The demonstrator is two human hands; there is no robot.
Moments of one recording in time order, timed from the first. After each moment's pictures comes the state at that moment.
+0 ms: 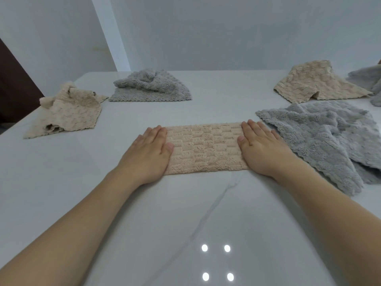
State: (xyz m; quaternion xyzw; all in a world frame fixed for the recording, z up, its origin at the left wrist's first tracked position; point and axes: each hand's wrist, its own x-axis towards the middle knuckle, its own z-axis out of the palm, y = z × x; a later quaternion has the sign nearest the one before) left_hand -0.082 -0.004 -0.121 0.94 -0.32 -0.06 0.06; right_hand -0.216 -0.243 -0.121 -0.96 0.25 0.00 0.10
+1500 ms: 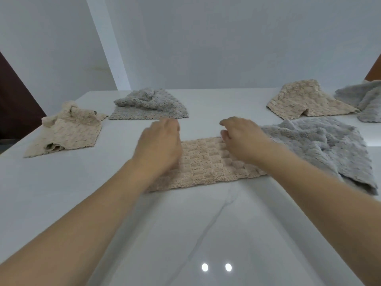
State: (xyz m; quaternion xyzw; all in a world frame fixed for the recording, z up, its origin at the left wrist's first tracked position) left_hand -0.076 -0.051 -0.079 0.91 -0.37 0.16 0.14; right_hand -0.168 -0.247 -0.081 -0.98 0.14 -0.11 0.05
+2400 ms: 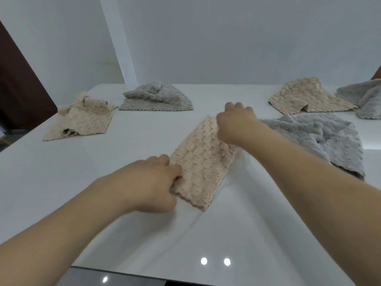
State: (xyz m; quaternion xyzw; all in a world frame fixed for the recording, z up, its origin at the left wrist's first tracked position) left_hand -0.174 0.025 -0.048 0.89 -0.43 -0.12 -0.08; right_hand -0.167 -0.209 -0.044 -0.98 0.18 0.02 -0.08
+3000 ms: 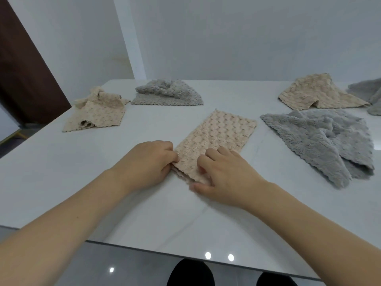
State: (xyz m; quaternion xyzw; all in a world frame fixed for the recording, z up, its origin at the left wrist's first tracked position) left_hand -0.122 0.058 -0.086 0.83 -0.55 0.09 0.03; right_hand -0.257 -0.119 -0.088 -1.00 -0.02 -0.04 0.01
